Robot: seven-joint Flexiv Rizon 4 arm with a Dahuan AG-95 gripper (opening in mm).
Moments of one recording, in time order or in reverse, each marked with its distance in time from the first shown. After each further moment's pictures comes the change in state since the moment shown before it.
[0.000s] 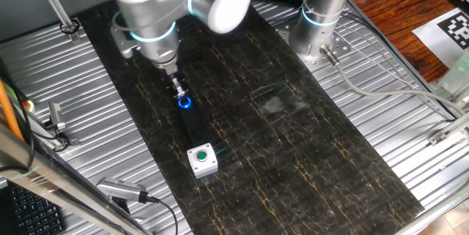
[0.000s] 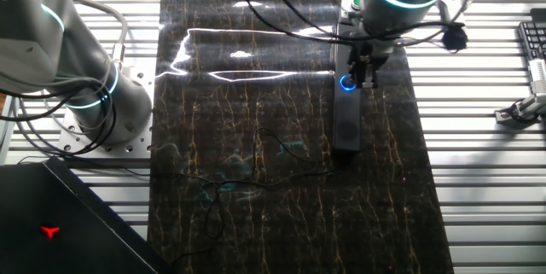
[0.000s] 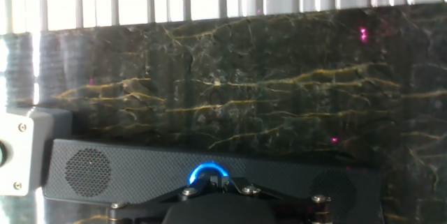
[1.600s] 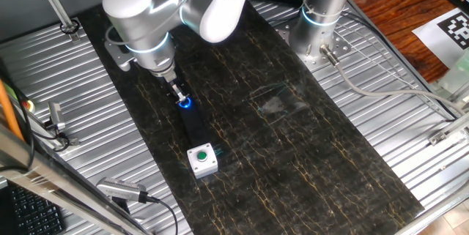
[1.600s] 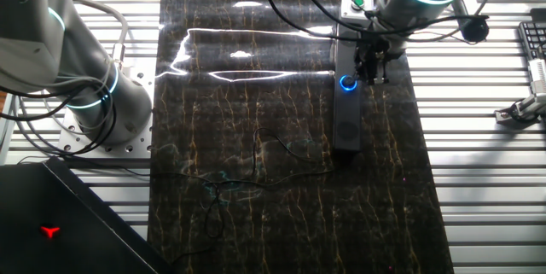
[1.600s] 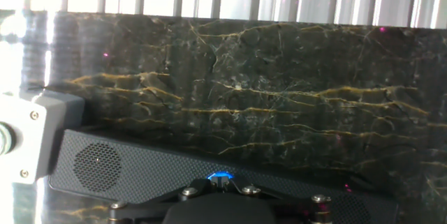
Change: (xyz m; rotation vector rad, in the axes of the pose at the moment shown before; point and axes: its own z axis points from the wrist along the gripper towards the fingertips) arm 0.000 0.008 0.008 0.001 0.029 -0.113
